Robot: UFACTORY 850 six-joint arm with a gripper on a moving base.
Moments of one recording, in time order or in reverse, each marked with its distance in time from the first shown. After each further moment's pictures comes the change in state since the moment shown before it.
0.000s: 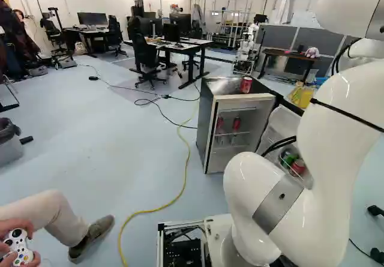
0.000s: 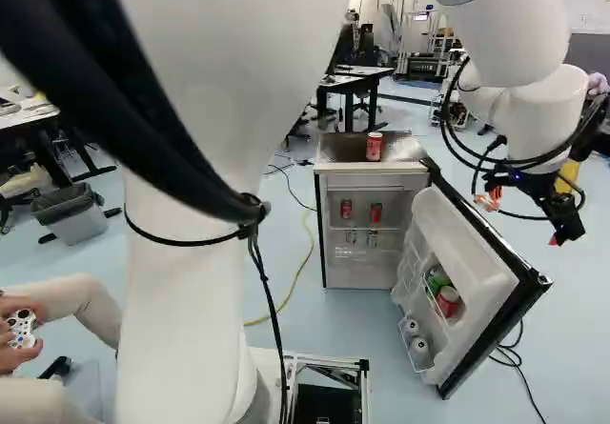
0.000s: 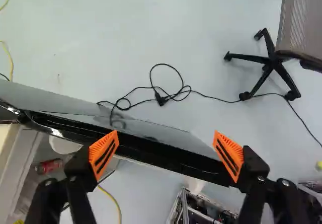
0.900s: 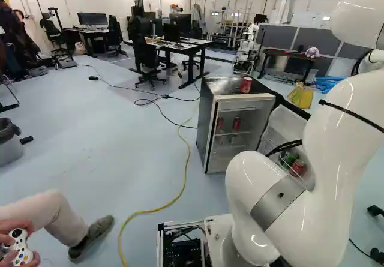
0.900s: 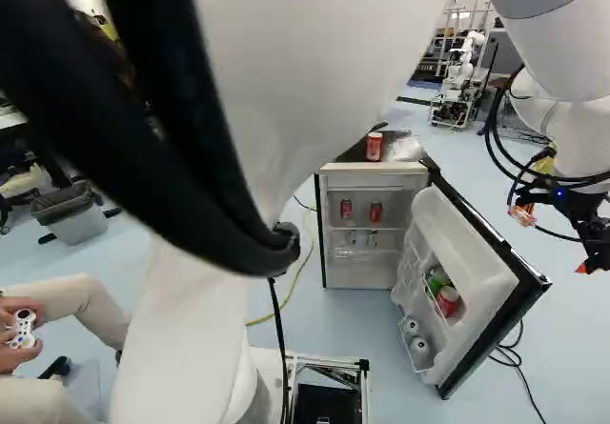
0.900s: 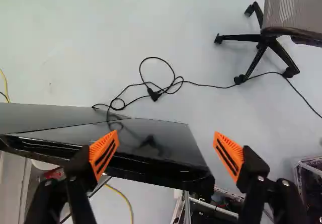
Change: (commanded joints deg) arm -5.2 -5.7 -6.6 2.0 -5.2 0.0
